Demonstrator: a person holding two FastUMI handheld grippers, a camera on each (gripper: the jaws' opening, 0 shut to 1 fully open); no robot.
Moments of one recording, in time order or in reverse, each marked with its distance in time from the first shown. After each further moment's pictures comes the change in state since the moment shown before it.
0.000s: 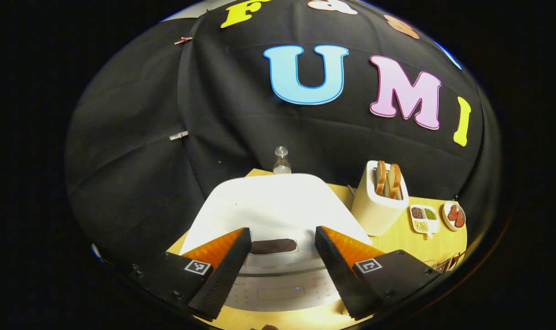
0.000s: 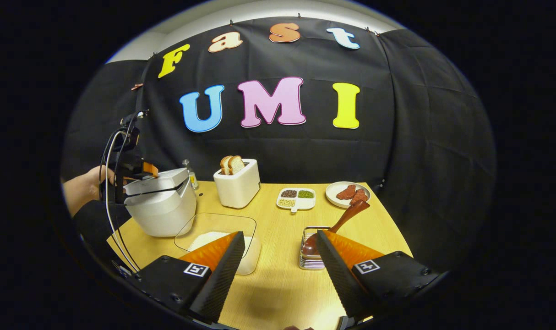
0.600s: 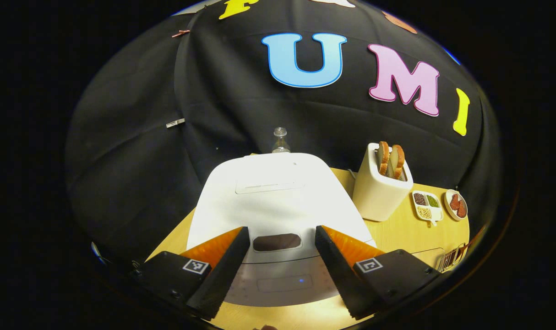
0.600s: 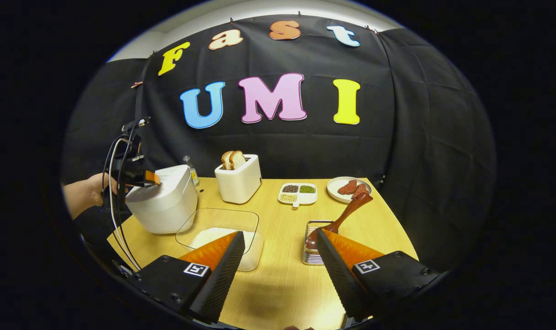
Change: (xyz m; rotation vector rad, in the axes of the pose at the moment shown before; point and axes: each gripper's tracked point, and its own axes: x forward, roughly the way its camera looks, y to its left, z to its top) left arm -0.004 0.003 -0.021 0.002 0.049 -0.029; right arm 0.001 0.011 -0.002 0.004 -0.002 0.000
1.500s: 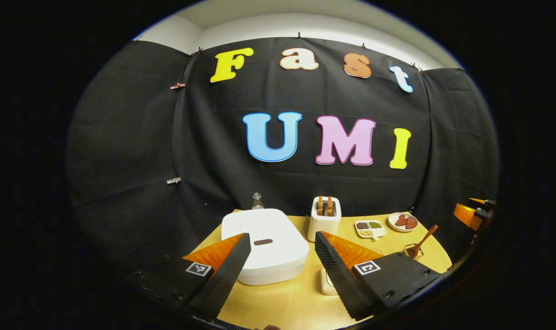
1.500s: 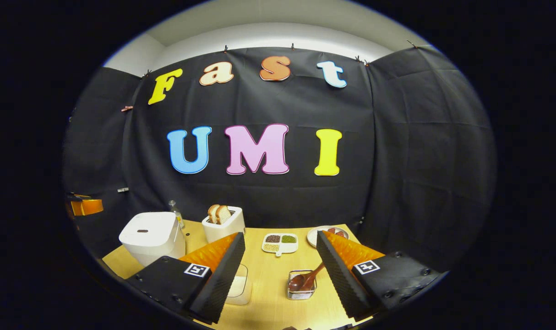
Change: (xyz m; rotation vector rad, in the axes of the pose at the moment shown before) left arm -0.257 -0.014 0.024 0.083 -0.390 -0.195; right arm -0.043 -0.015 0.125 -0.023 -0.260 -0.158
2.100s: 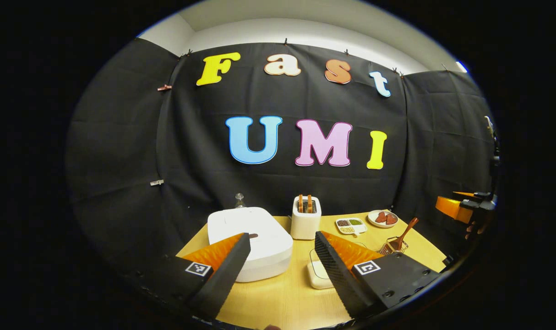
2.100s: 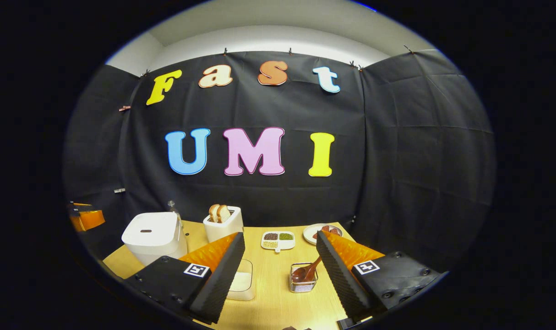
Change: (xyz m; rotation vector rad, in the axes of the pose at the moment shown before) left arm -0.018 -0.009 -0.016 0.016 -0.048 -0.132; right arm -0.031 0.034 0.001 0.008 -0.012 -0.034
